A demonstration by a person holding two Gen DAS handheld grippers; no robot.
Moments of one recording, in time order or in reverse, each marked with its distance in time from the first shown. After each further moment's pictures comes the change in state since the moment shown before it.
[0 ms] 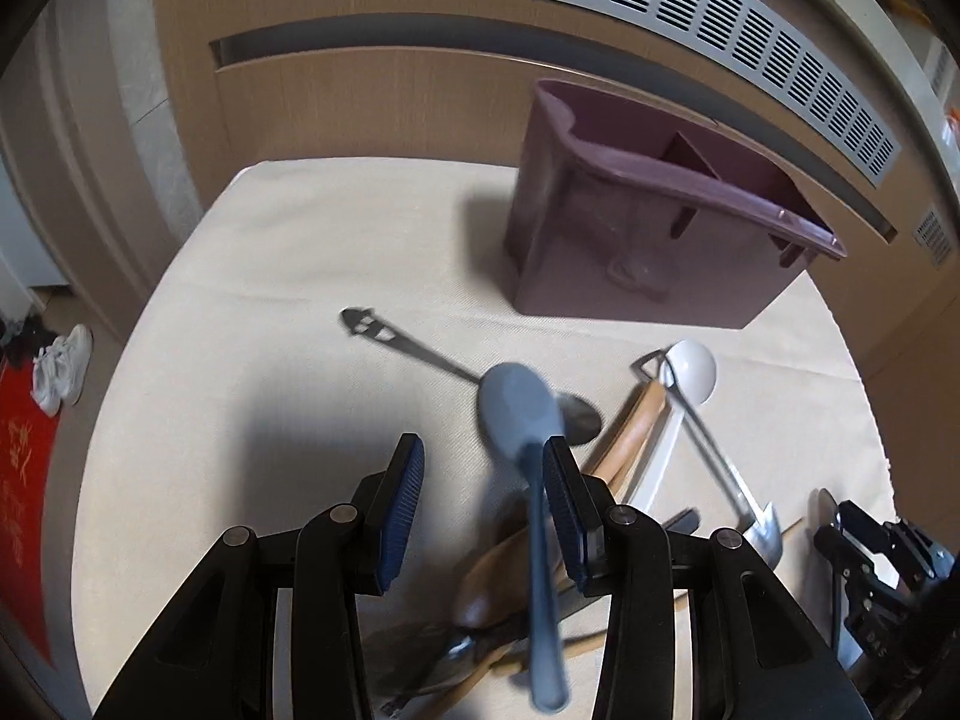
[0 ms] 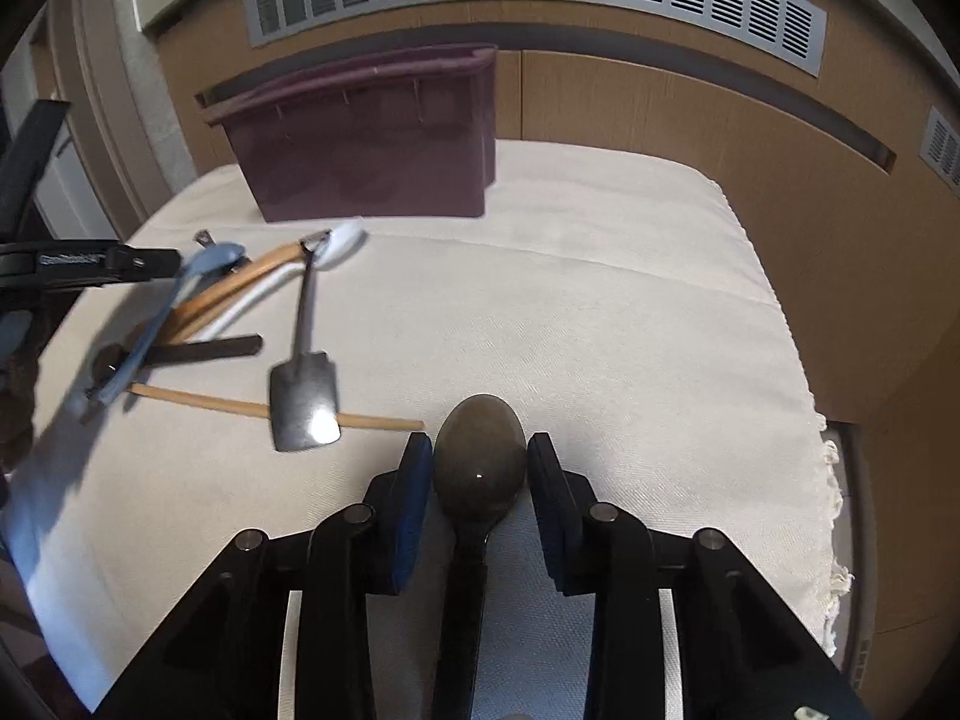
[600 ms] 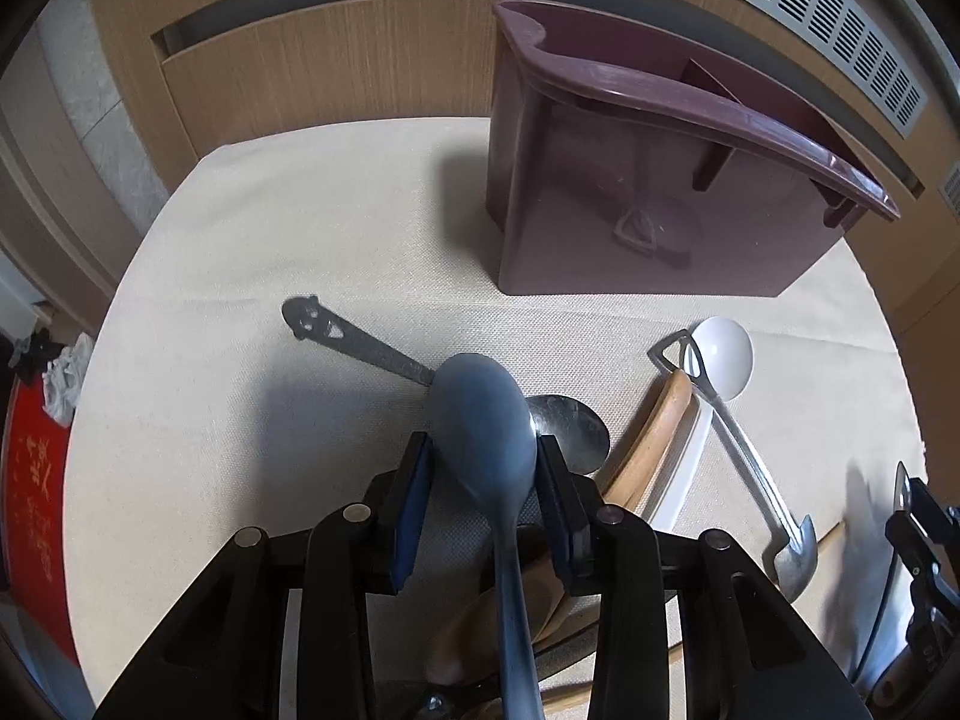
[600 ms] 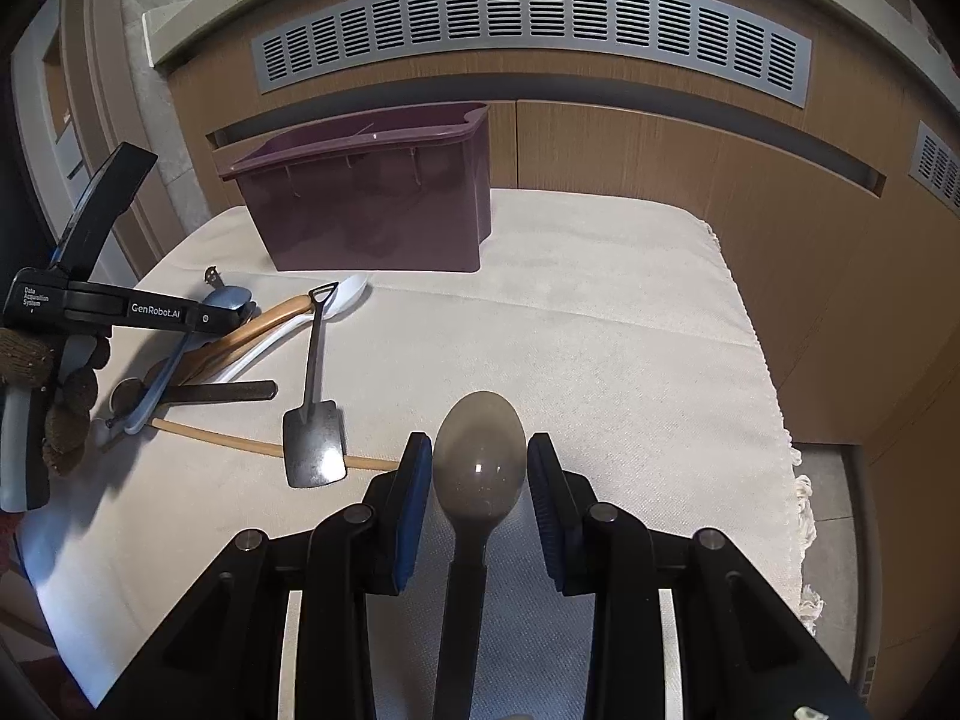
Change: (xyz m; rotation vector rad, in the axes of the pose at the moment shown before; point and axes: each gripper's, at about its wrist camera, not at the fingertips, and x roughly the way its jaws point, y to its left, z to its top) left arm 0.043 -0.028 0.012 0.042 0.104 0.049; right arm -0.020 -0.009 0.007 -0.001 -0.082 0.008
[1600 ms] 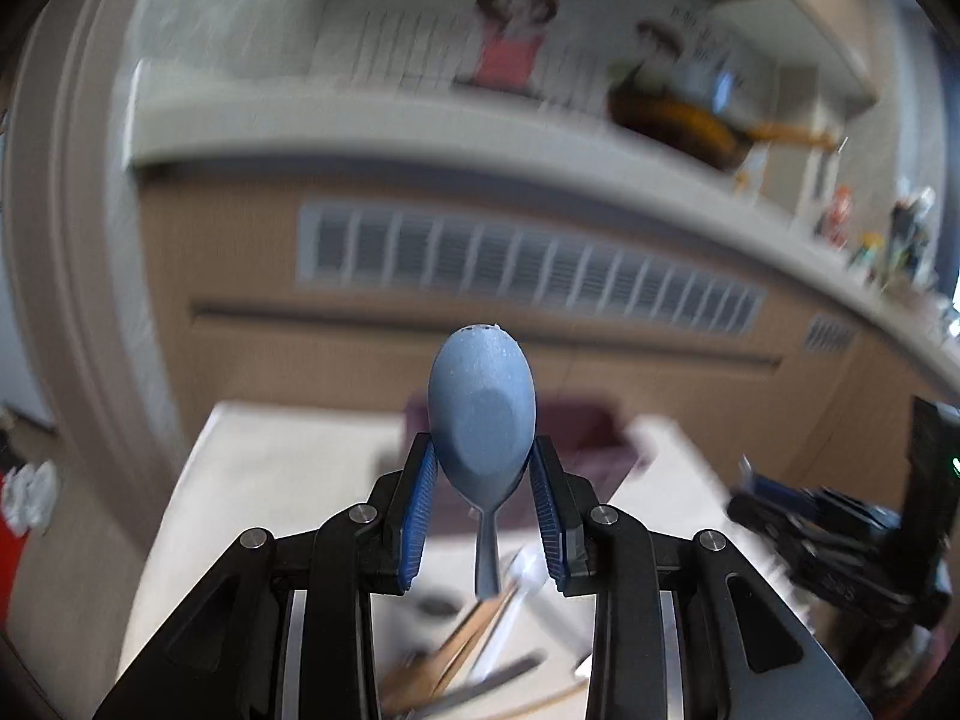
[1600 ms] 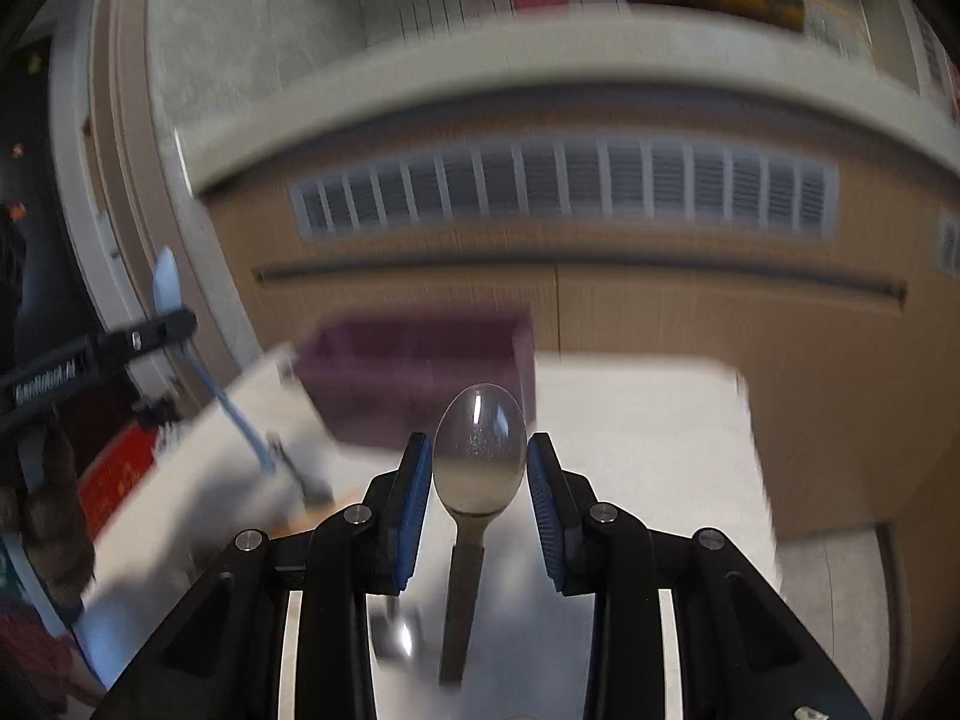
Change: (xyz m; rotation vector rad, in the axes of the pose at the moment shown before) left arm -0.180 -0.003 0.011 0.030 -0.620 -0.211; right arm -0.050 0.008 0.102 0.017 -0.275 0.107
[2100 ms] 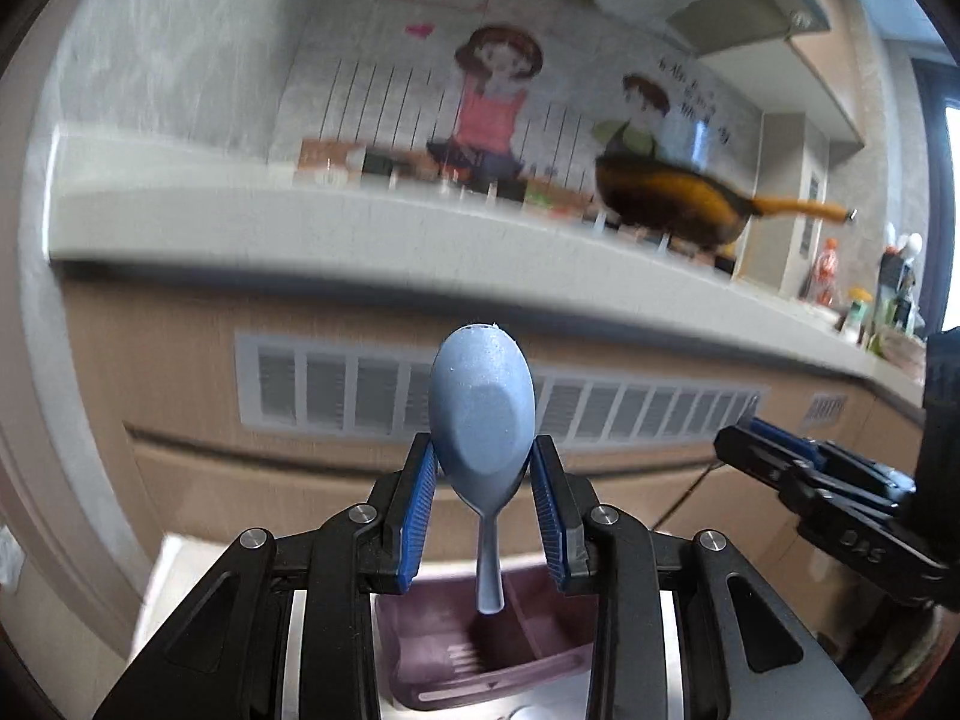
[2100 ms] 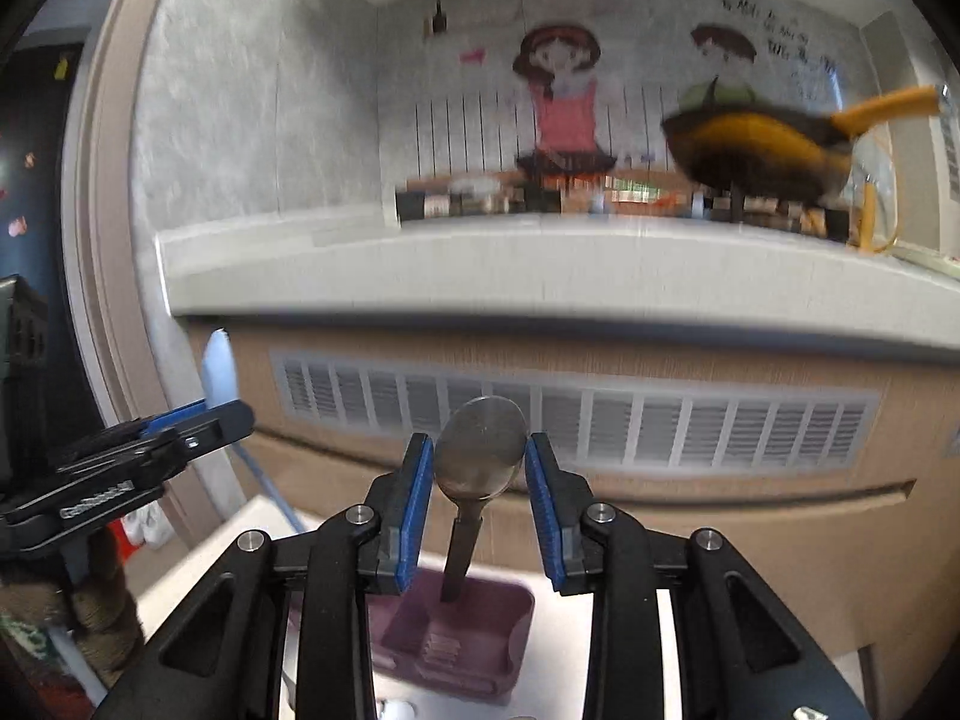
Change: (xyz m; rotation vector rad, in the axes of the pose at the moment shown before) left arm 0.085 0.012 0.066 0.004 -0.087 -0.056; right arm 0.046 0.014 0.105 -0.083 -0.167 -0.040
